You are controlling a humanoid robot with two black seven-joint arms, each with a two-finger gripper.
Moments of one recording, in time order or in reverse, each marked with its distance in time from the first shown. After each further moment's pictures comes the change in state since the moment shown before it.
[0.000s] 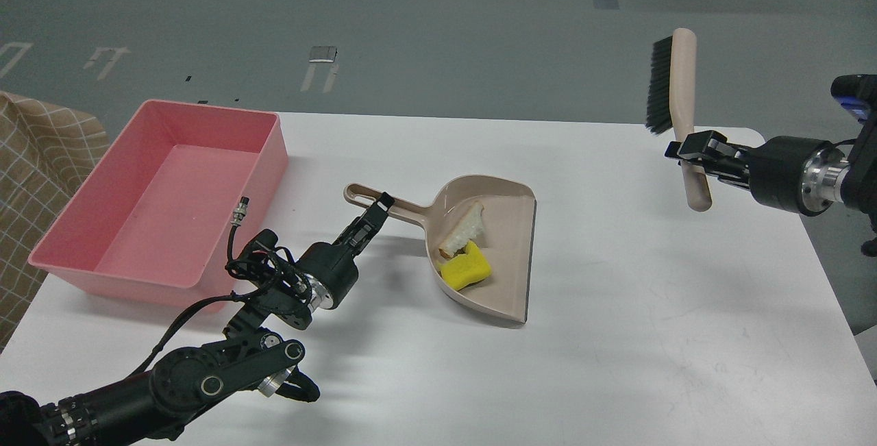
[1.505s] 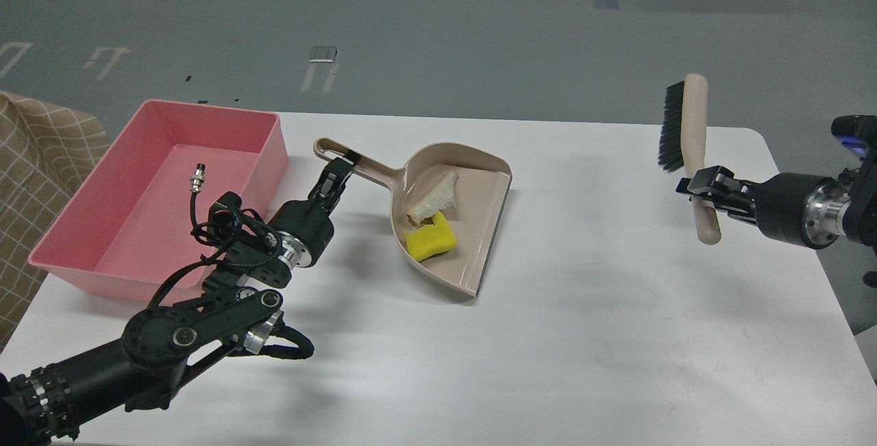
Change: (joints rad) left arm -0.082 0.087 -0.060 -0.067 -0.254 0.000 0.014; right arm -0.073 -0.002 -0.003 -0.018 -0.001 0.000 -0.001
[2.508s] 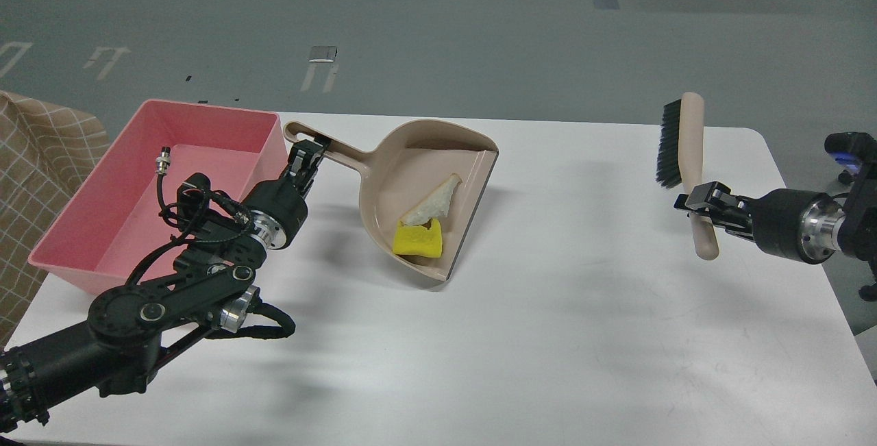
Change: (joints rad) left arm -0.037 0.086 0.000 -0.031 -0.116 0.000 0.066; right arm -0.047 0.006 -0.006 0.000 -0.001 0.000 -0.001
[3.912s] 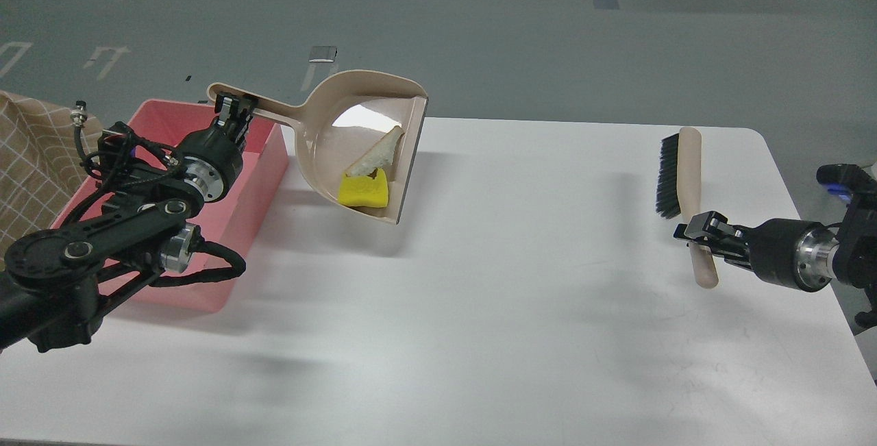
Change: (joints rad) left arm -0.140 0.174 0.000 -0.011 -0.229 0.000 0.110; right arm -0.060 0.005 -0.001 -0.002 -0.004 0.000 -0.001
